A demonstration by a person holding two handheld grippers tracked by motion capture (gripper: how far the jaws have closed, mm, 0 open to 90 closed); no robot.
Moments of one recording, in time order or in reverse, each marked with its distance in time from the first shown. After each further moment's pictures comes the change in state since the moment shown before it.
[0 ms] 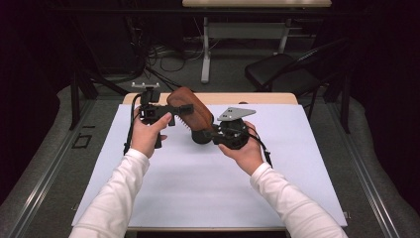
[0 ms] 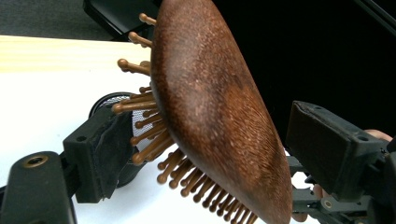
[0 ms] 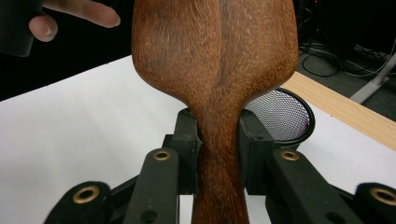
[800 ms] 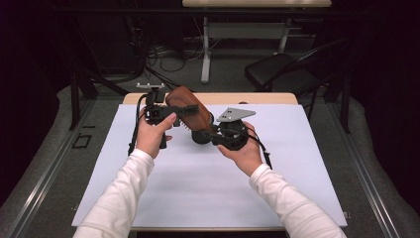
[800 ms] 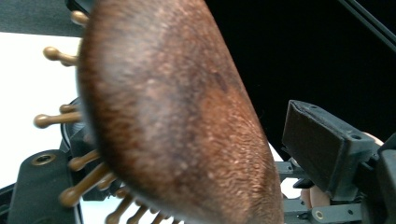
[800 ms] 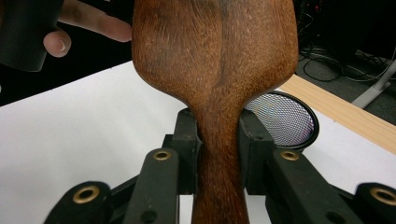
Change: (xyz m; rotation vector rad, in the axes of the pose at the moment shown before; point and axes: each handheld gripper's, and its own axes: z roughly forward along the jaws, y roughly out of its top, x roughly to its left) left arm -0.006 -0.002 0.010 0.004 -0.046 -0.006; right arm 0.003 0.000 0.000 -0.017 0.005 -0.003
